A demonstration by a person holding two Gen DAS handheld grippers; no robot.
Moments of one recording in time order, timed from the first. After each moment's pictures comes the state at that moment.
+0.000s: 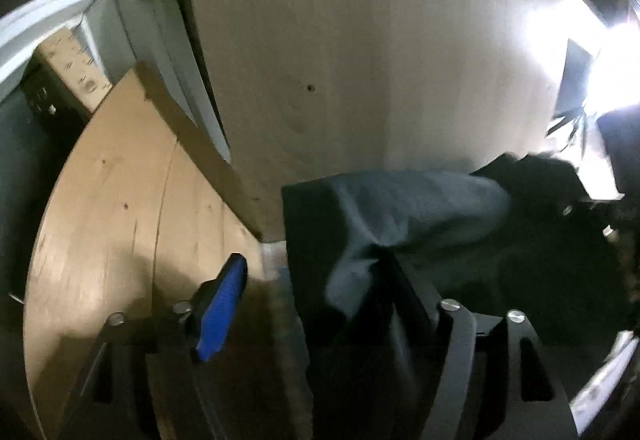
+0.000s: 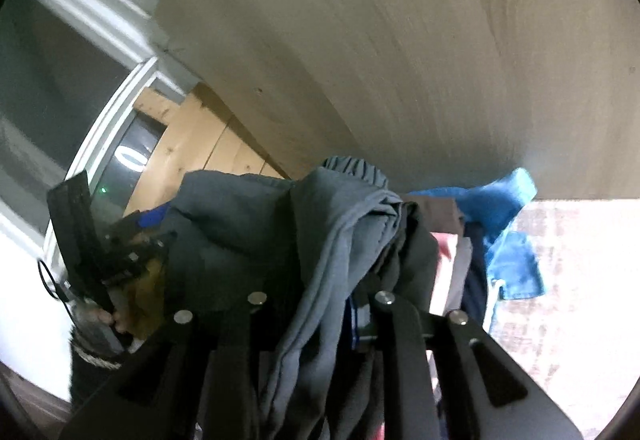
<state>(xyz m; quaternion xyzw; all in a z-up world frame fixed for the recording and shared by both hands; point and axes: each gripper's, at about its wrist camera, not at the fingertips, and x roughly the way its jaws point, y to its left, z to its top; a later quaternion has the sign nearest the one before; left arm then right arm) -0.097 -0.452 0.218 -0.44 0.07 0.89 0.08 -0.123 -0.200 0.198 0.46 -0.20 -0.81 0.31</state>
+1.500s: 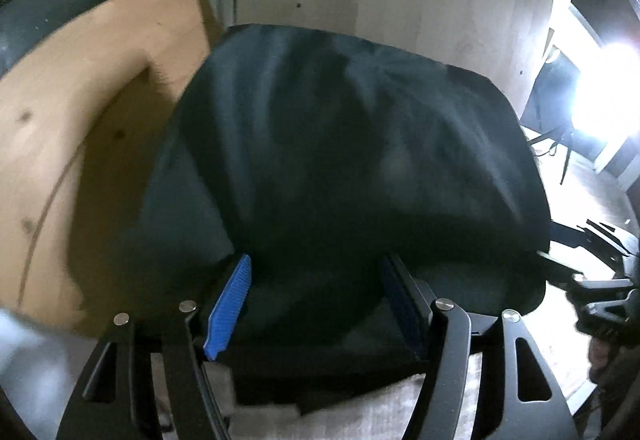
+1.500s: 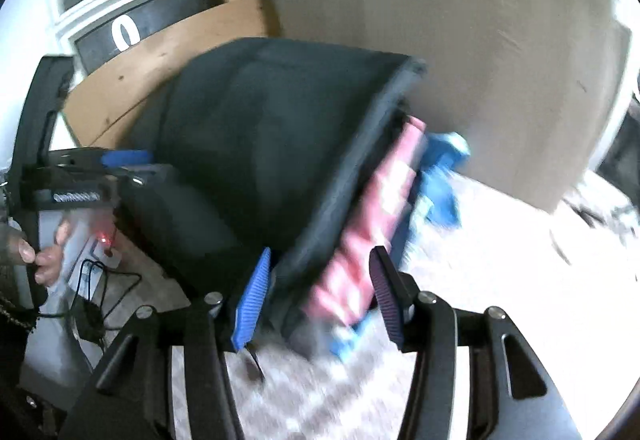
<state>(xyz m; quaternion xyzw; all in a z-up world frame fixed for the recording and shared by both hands) 0.096 -0.407 0.208 -0.45 -0.04 0.89 0.01 0.043 -0.180 0.183 0.40 0.06 -0.88 0.24</state>
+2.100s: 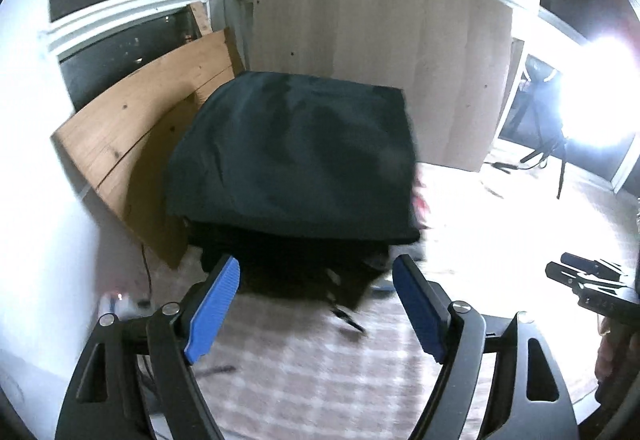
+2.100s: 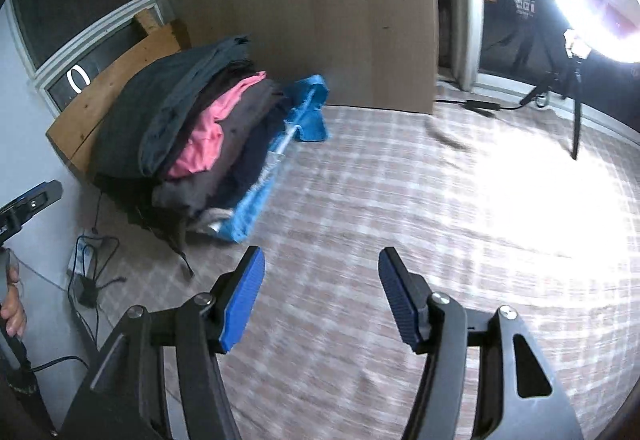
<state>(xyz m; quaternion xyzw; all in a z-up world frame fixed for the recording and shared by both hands) 0.224 -0.275 0.245 -0.38 -0.05 0.92 -0.08 0.129 0.015 0.177 0.44 -0.02 -0.88 0.18</state>
